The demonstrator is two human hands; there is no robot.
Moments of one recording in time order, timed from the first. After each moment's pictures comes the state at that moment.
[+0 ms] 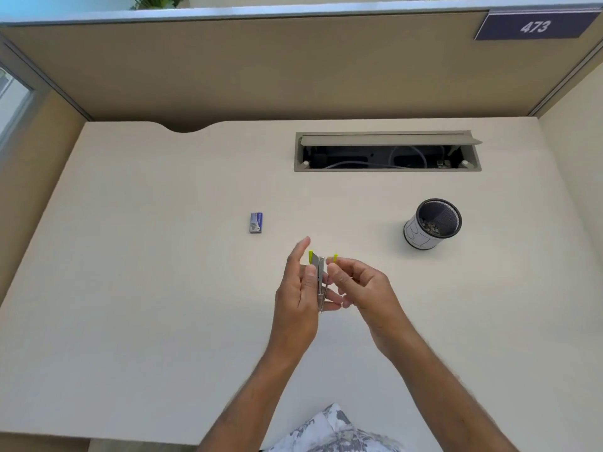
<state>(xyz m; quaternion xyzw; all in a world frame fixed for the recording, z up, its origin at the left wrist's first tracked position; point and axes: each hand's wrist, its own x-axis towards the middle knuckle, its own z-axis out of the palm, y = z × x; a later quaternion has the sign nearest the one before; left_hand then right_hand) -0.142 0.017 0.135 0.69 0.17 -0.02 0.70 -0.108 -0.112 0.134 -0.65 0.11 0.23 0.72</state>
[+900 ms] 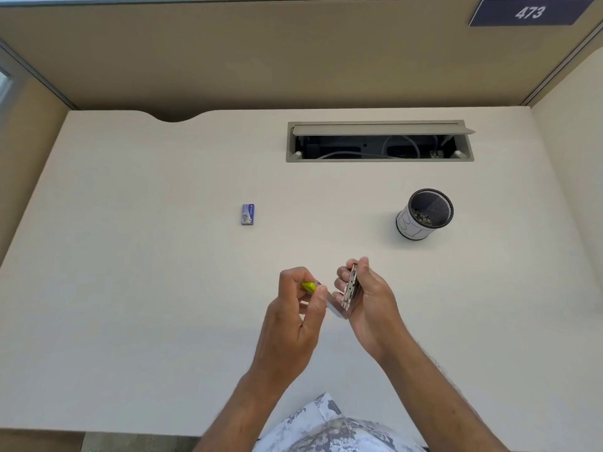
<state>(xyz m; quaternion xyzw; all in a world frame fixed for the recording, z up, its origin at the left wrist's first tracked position) -0.179 0.020 0.136 0.81 0.04 0.03 0.58 -0.120 -0.116 0.117 -0.42 0.27 0.23 0.84</state>
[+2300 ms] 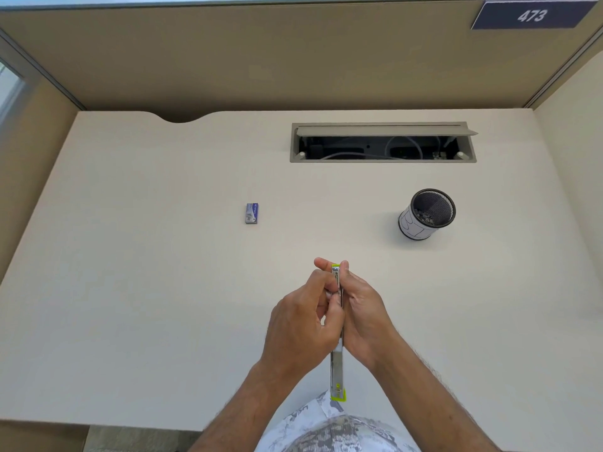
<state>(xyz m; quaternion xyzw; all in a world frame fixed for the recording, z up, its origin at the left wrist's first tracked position) -0.176 0.009 0.148 0.90 0.01 0.03 0.43 -0.136 -0.096 0.155 -0.40 0.27 0.33 0.82</state>
